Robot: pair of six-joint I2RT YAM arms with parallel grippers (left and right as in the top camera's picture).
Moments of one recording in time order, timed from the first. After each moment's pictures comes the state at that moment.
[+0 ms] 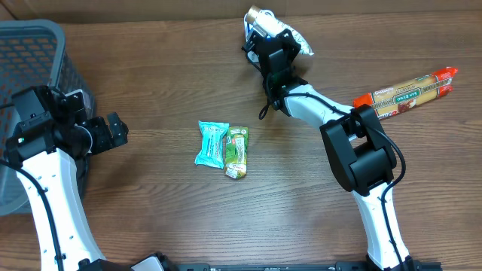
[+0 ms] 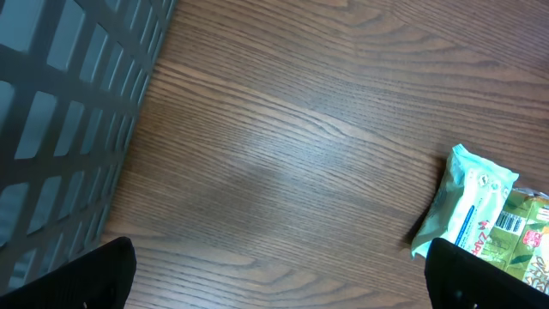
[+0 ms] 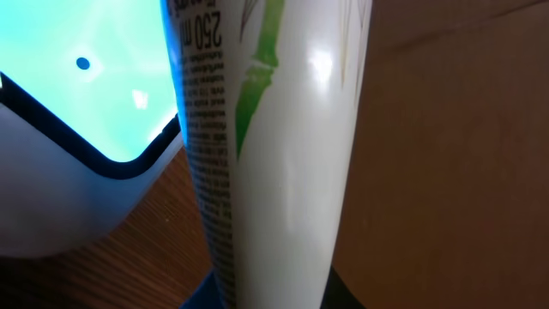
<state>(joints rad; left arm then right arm) 0.48 1.40 1.29 -1.04 0.18 0.08 0.49 2.38 1.70 0.31 0.70 -0.95</state>
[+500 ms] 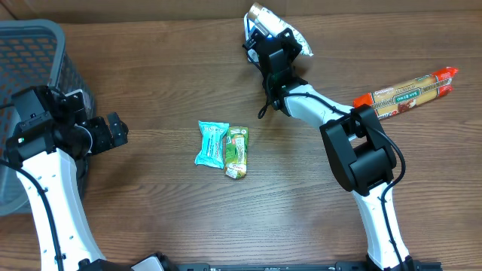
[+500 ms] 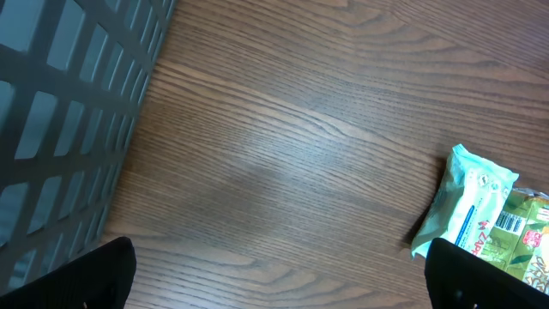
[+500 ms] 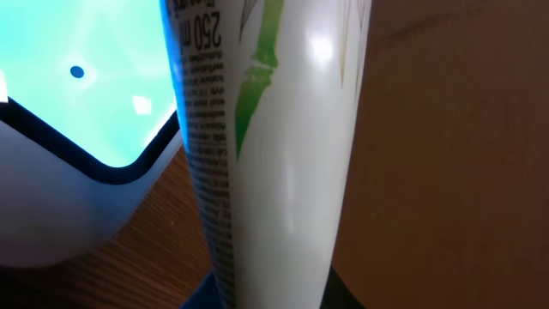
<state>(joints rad) 0.48 1.40 1.29 -1.04 0.18 0.08 0.49 2.38 1.70 0.31 0.71 -0.89</state>
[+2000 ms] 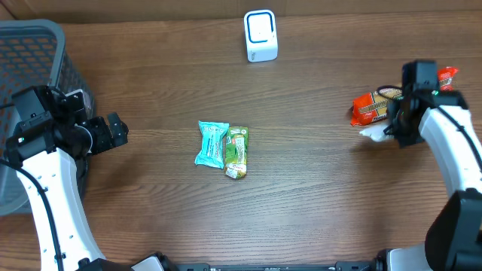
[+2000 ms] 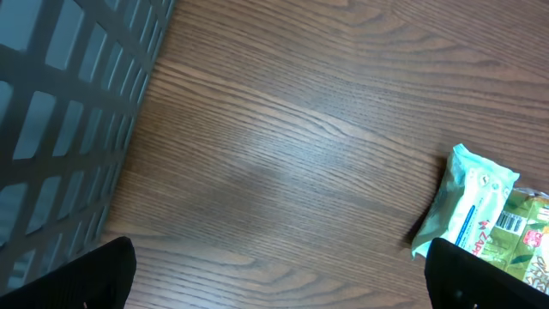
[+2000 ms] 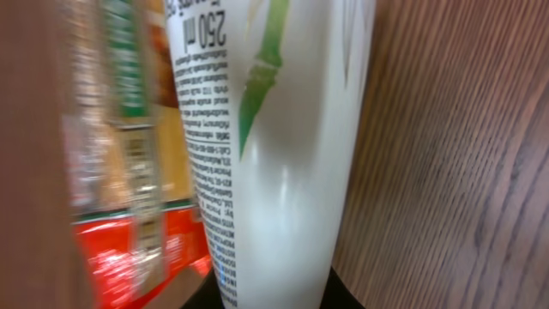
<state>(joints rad) 0.48 1.40 1.29 -1.04 0.18 0.08 -0.09 1.64 1.19 -0.86 0.22 1.23</state>
